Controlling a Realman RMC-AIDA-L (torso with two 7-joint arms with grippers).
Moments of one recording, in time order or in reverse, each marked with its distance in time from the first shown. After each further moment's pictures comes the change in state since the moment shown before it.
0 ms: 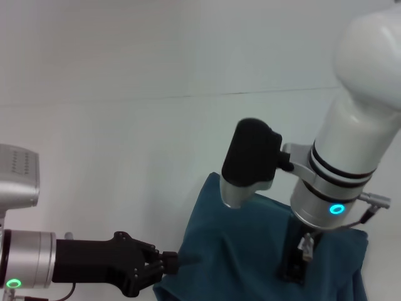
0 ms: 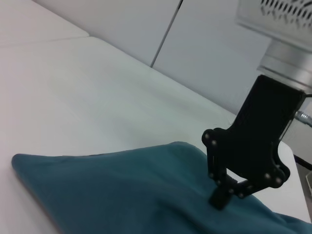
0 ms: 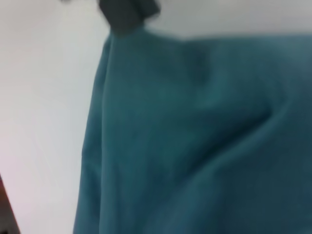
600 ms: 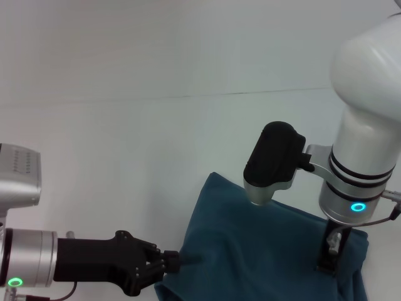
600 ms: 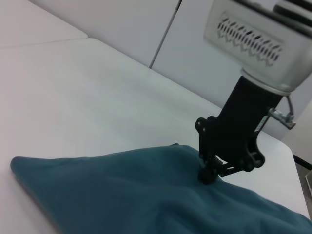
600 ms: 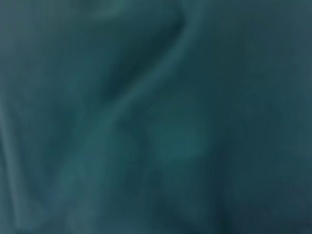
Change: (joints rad) left arm -0.006 0.000 0.000 -0.006 -0.002 -0.002 0.005; right arm -0.001 -0.002 0.005 0.065 -0.170 -0.005 0.072
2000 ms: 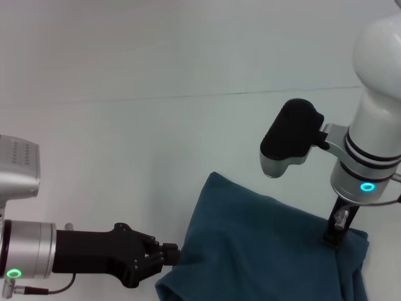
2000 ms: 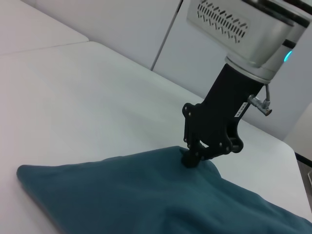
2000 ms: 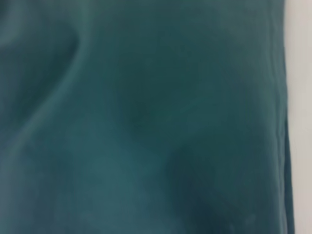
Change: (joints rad) left arm -0.021 0.009 -0.011 -0.001 0.002 0.002 -0.002; right arm 0.008 -0.005 0.132 0.056 -0.087 0.075 -0.030
